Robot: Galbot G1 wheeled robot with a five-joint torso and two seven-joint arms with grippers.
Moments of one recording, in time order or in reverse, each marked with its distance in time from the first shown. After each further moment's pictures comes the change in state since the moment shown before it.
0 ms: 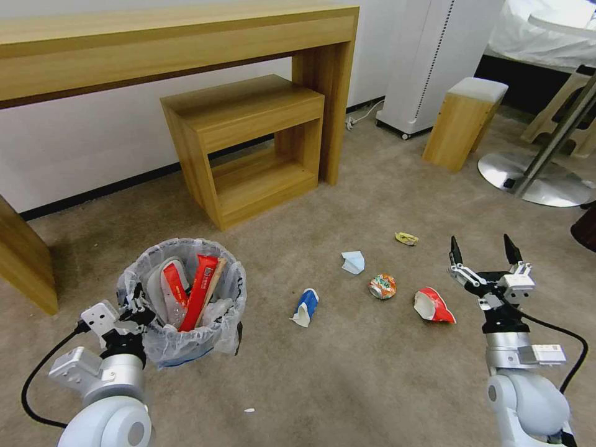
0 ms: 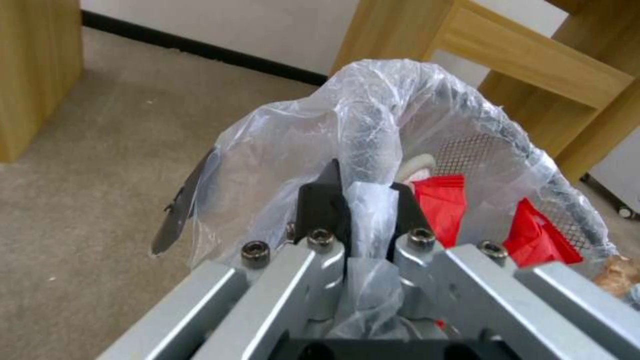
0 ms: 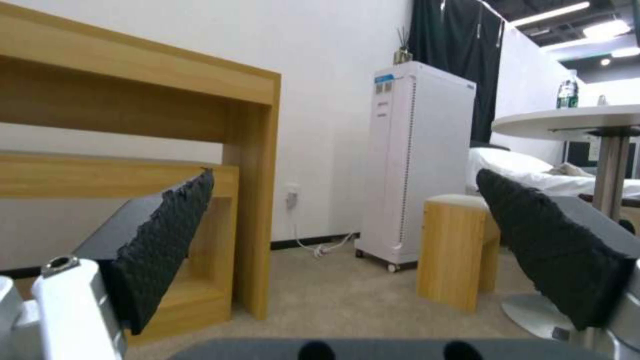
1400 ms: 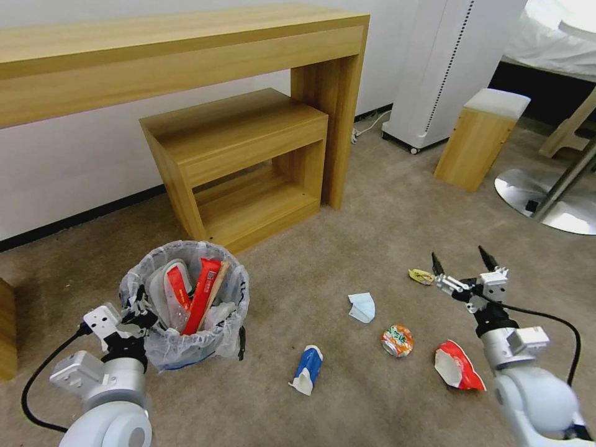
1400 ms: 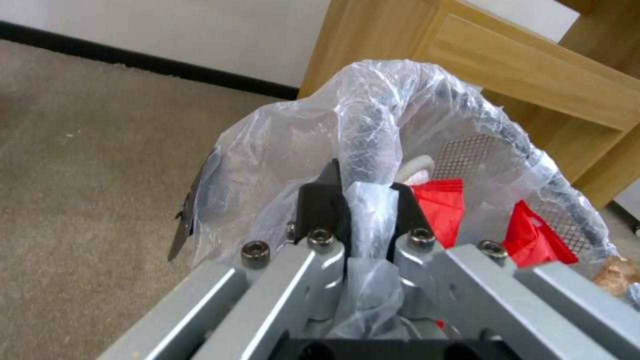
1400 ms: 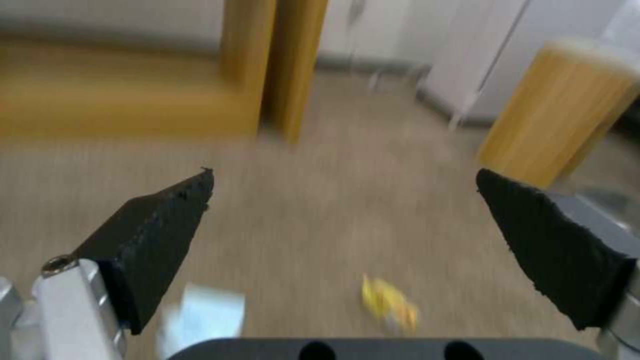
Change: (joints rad) left arm 0.023 -0.003 -0.004 -0.023 0.015 0.000 0.018; right arm -0.099 -0.379 -0.082 0.038 0.035 -0.495 0.035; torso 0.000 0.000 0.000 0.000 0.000
